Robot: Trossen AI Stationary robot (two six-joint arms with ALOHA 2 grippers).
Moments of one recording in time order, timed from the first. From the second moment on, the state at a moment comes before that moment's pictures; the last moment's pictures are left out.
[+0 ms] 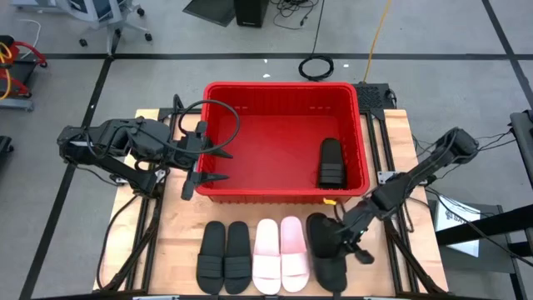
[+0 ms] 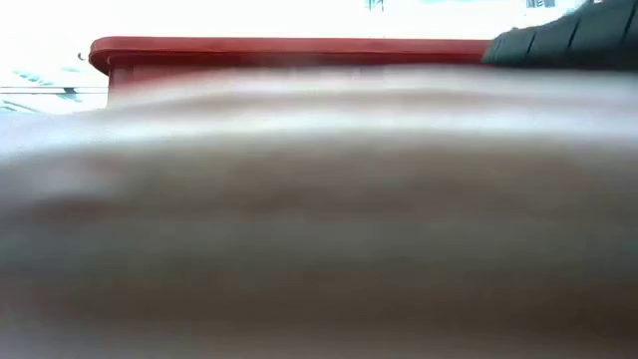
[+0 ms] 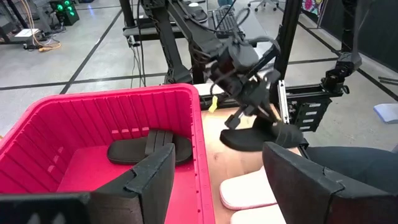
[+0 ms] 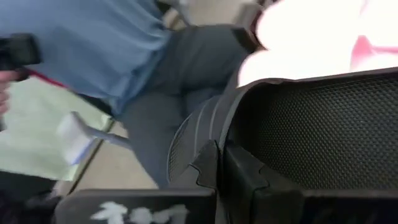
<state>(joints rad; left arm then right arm) -0.22 1.22 1.64 -0.78 -0.11 -0.01 0.58 1.22 0.66 -0.03 -0.39 0.46</state>
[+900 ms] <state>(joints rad) -0.22 1.22 1.64 -0.78 -0.11 0.04 0.24 0.79 0.75 0.07 -0.18 -0.14</state>
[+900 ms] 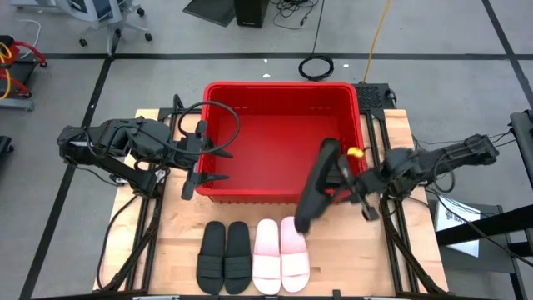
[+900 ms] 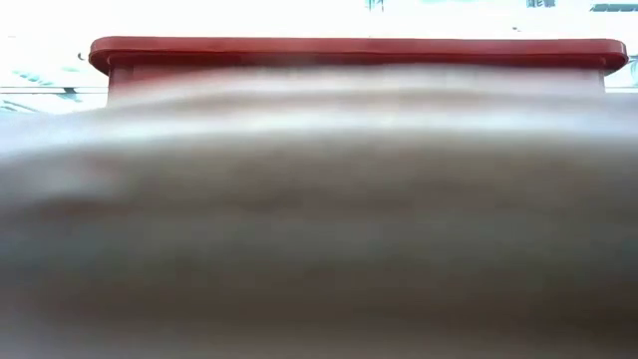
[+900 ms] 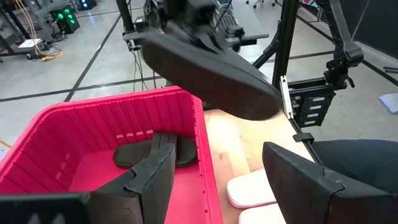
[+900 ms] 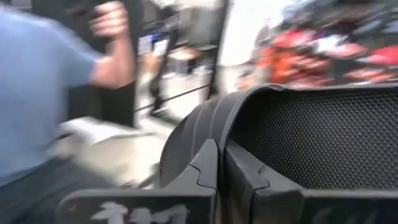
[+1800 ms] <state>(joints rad) -0.21 1.21 1.64 -0.78 -0.29 0.13 -0.40 1.08 1.45 -0.96 -0.10 -0.31</state>
